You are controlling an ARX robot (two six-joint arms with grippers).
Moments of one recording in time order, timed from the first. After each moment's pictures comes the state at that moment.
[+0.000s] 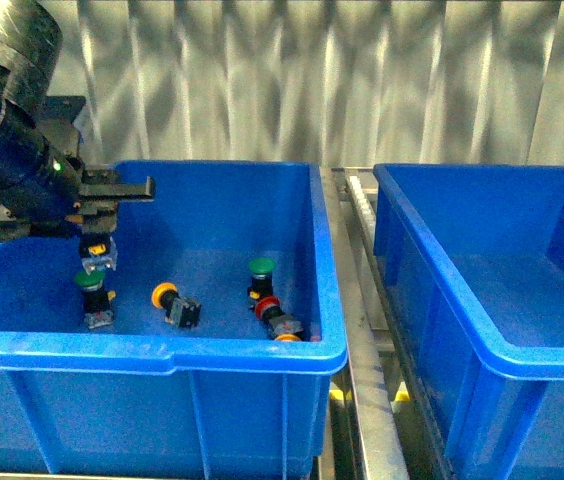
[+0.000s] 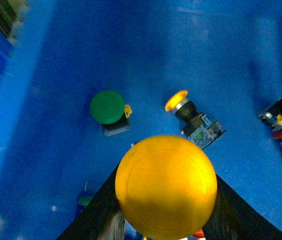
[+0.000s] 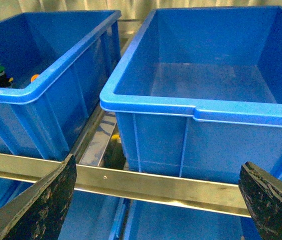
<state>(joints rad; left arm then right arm) -0.14 1.89 1.54 -0.11 -0.14 -0.12 0.00 0.00 0.02 0.00 0.00 0.00</state>
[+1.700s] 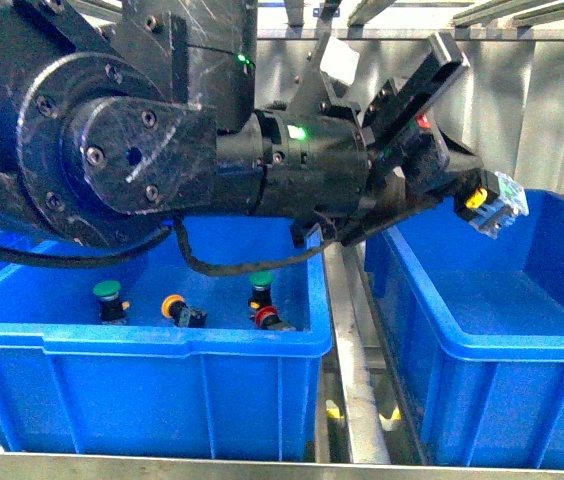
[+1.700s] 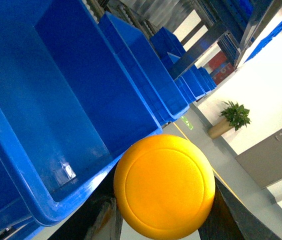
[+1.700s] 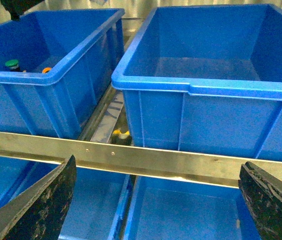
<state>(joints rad) -0.51 1.88 1.38 0.56 0.67 -0.63 0.00 0.00 0.02 0.00 0.00 0.00</state>
